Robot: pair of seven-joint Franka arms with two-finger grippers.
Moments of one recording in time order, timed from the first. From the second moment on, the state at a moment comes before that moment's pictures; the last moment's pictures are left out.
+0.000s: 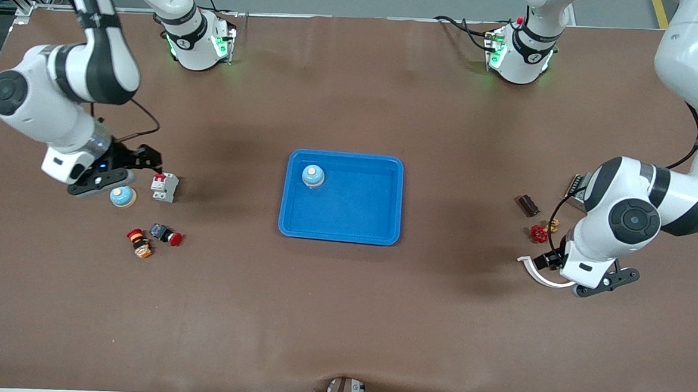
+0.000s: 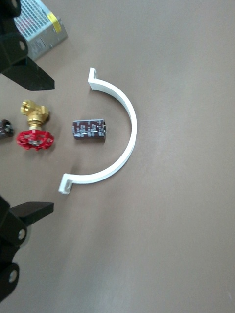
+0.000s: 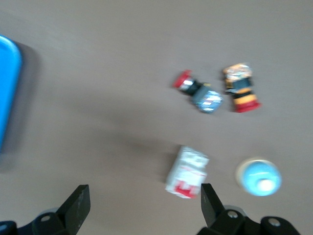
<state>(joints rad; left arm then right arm) 0.42 0.57 -0.65 -1.65 0.58 2.01 -0.76 0.17 0.01 -0.07 -2.21 0.10 2.21 -0.25</state>
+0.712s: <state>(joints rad) 0.42 0.37 -0.69 -1.54 0.36 1.81 -0.52 0.60 0.06 -0.07 -2.22 0.10 2.36 0.46</state>
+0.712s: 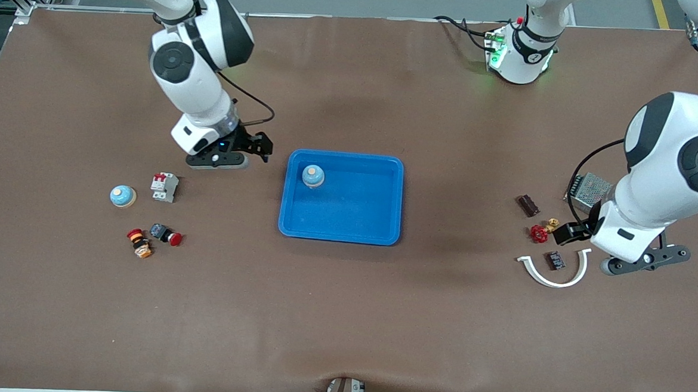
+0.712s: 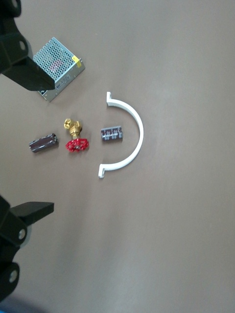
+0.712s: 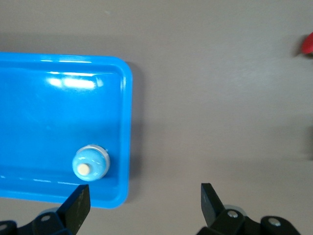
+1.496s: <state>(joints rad) 0.17 0.12 -0.31 -1.54 0.11 1.67 -0.21 0.81 0.37 -0.07 -2.06 -0.03 2.47 0.87</state>
